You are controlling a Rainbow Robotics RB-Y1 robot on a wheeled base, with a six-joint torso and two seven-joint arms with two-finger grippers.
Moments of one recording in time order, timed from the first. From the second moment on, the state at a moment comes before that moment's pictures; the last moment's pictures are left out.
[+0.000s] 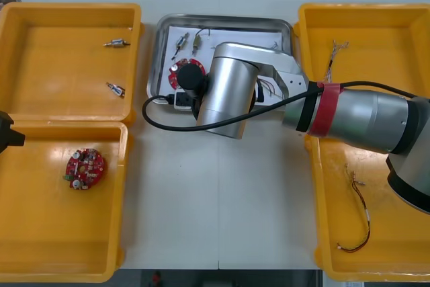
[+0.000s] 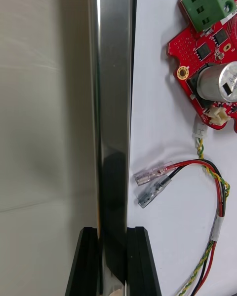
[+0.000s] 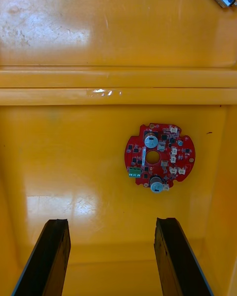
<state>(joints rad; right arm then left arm) -1.16 -0.41 1.13 -1.45 -0.51 1.36 1.75 -0.14 0.79 0.39 -2.23 0.92 1.91 -1.26</state>
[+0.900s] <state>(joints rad) -1.26 -0.36 1.13 -1.19 -0.57 1.16 1.87 -0.14 0.79 0.39 -2.23 0.92 1.91 -1.26</state>
